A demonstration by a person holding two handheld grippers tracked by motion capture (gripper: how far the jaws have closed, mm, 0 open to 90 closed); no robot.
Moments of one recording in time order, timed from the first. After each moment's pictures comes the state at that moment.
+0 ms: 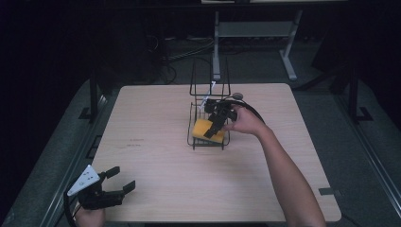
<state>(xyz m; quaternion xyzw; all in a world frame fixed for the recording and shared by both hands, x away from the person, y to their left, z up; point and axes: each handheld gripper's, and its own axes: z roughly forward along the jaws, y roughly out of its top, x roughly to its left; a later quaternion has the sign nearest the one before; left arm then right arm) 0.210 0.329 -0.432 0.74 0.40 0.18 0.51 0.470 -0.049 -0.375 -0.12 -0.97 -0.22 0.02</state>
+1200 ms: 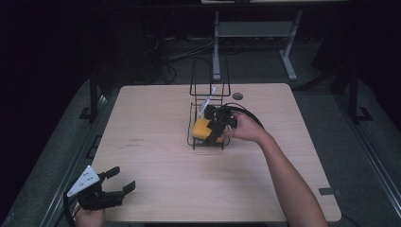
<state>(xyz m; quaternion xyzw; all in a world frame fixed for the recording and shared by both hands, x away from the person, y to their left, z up) 0.209 0.328 -0.431 0.74 0.40 0.18 0.51 0.447 -0.047 -0.380 -0.12 -0.97 -0.23 0.05</state>
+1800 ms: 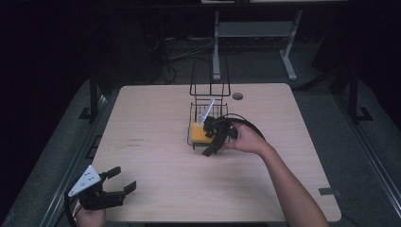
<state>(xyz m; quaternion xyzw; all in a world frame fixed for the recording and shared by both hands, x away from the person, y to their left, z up) 0.209 0.326 -0.431 0.74 0.40 0.18 0.51 0.412 -0.044 -0.386 -0.09 -0.97 -0.23 0.04</state>
